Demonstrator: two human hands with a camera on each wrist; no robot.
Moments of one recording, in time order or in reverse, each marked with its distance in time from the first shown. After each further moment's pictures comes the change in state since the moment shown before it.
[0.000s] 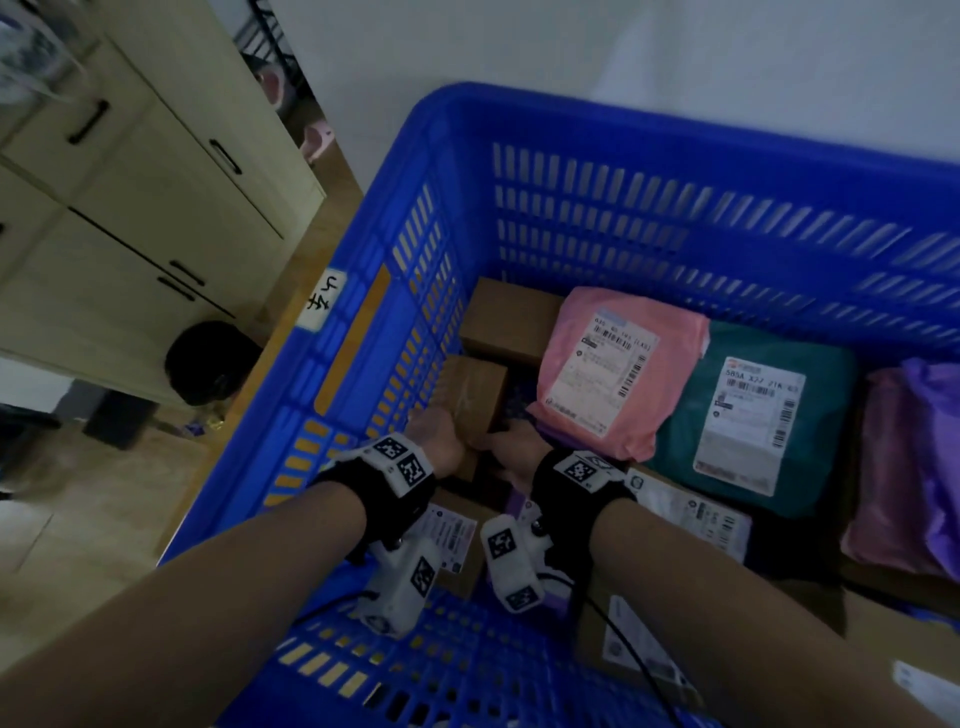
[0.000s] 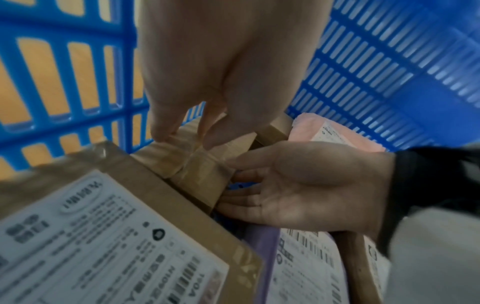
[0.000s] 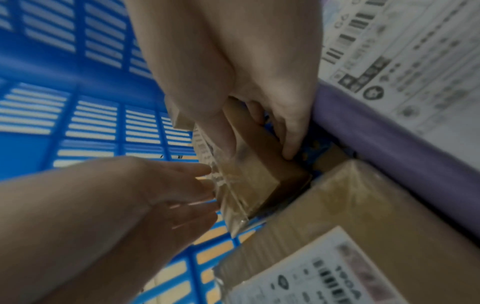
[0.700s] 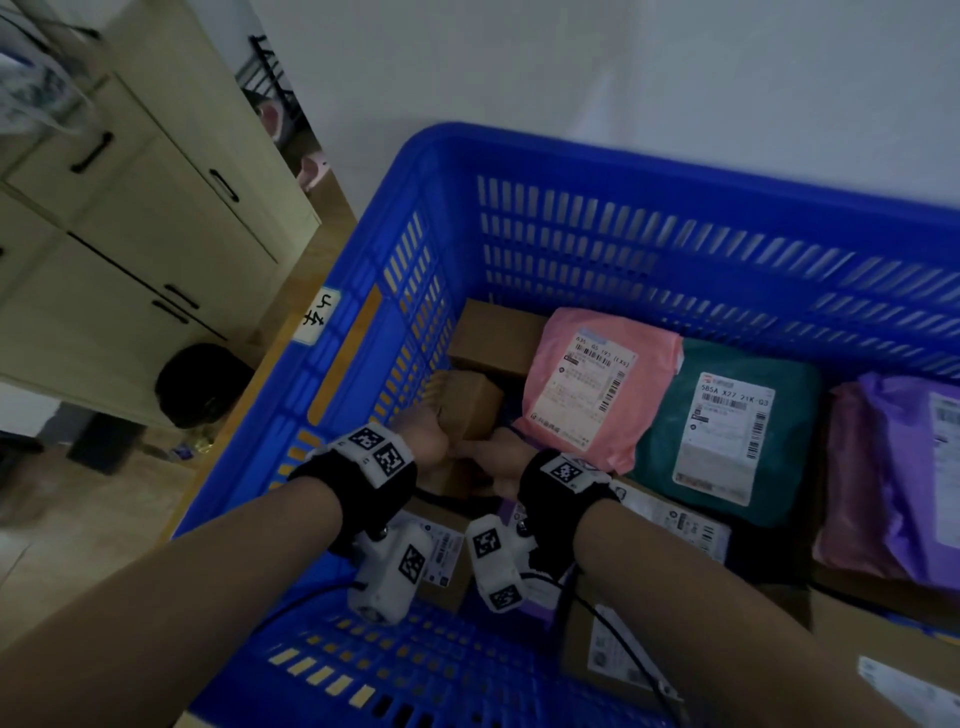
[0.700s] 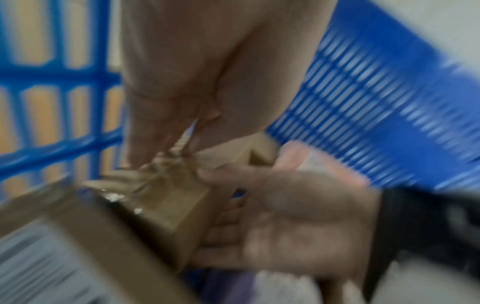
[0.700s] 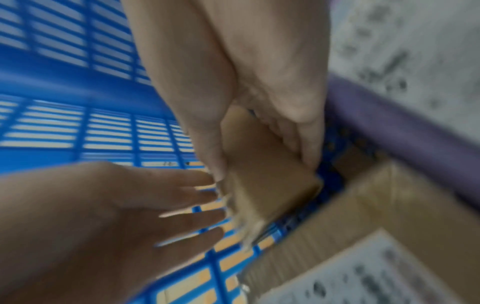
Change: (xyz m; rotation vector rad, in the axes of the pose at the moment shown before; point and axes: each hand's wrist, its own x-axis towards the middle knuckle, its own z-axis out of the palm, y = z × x) left_hand -0.003 0.008 -0.027 -0.100 -0.089 0.023; right_hand -0.035 -0.024 -0.012 -0.033 -0.187 0.016
